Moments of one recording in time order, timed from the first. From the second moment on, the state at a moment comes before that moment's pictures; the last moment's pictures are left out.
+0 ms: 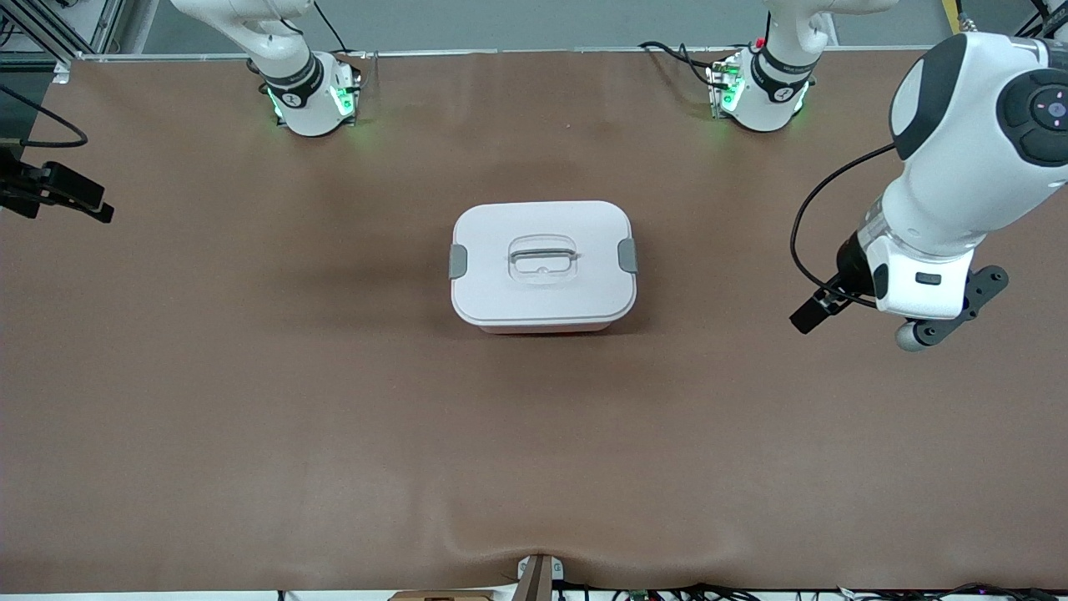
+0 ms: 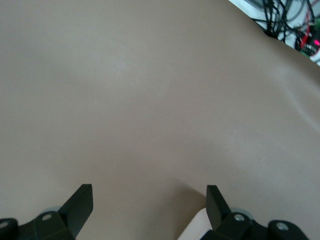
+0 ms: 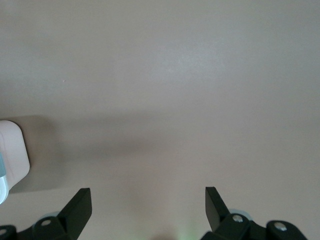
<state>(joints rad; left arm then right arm) -0.10 0.24 -0.18 -1.45 0.08 1.75 -0.85 -0.02 0.00 -0.04 -1.52 0.00 1.47 0.01</state>
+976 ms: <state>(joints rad) -0.07 0.14 -0.18 -1.45 0.08 1.68 -0.51 -0.02 0.00 -0.04 -1.52 0.00 1.47 0.01</state>
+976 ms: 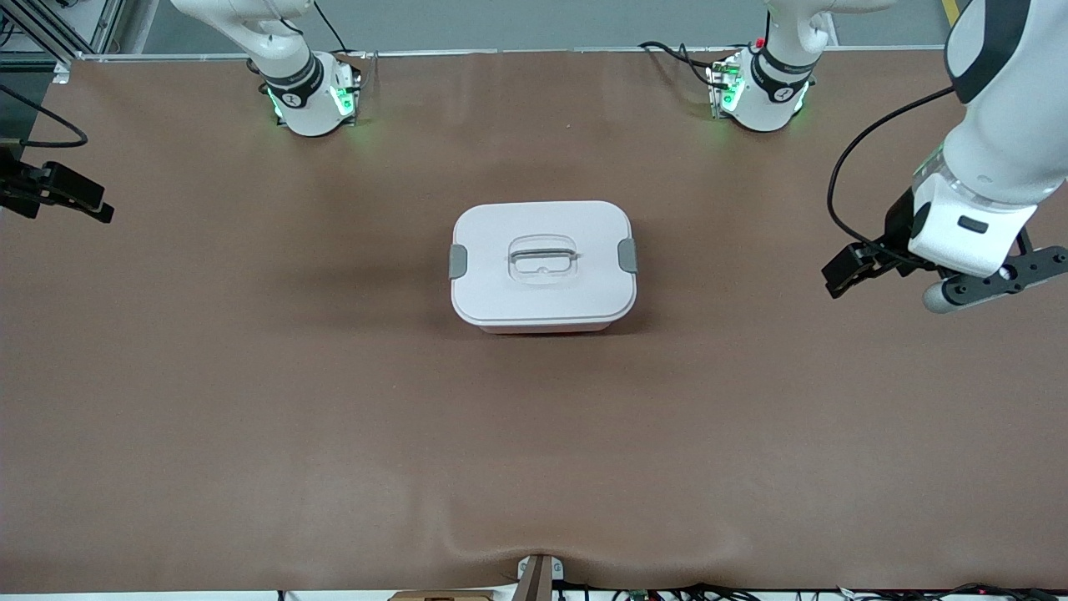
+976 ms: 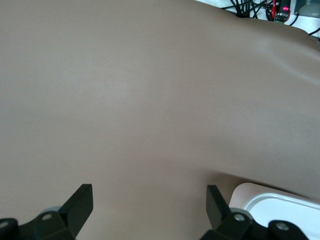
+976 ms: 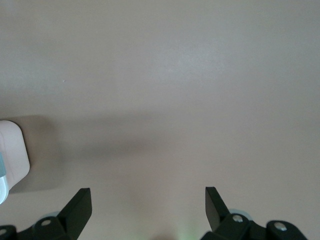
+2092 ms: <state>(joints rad) 0.00 0.09 -0.18 -1.45 0.08 1.60 -0.42 -0.02 0.00 -0.04 -1.52 0.00 1.47 0.01</state>
